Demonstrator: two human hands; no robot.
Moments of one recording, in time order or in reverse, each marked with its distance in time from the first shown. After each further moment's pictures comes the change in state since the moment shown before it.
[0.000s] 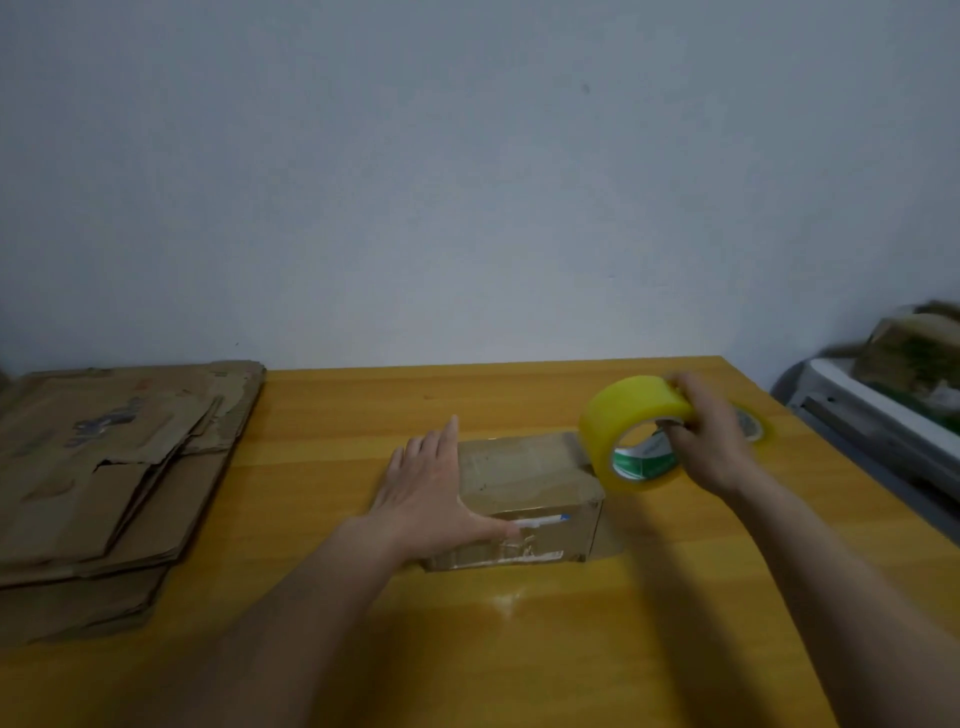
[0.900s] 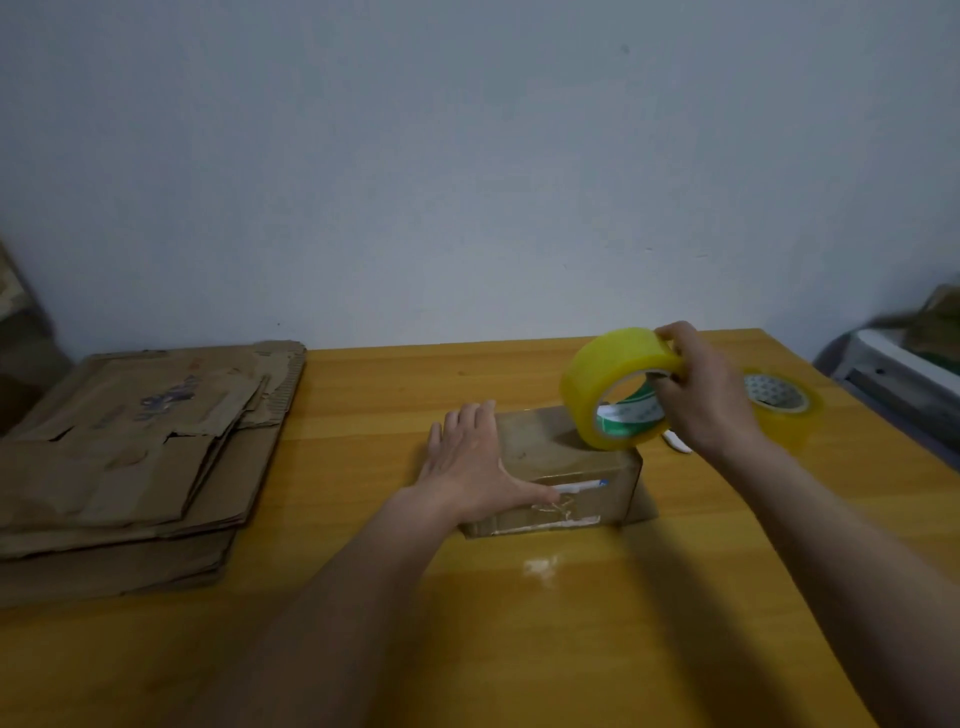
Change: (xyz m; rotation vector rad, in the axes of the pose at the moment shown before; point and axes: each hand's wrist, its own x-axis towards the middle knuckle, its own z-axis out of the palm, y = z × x) left_hand 0.003 -0.009 0.005 -0.012 0.080 -0.024; right_hand -0.005 -0.063 0.028 -0.110 0.077 0.021
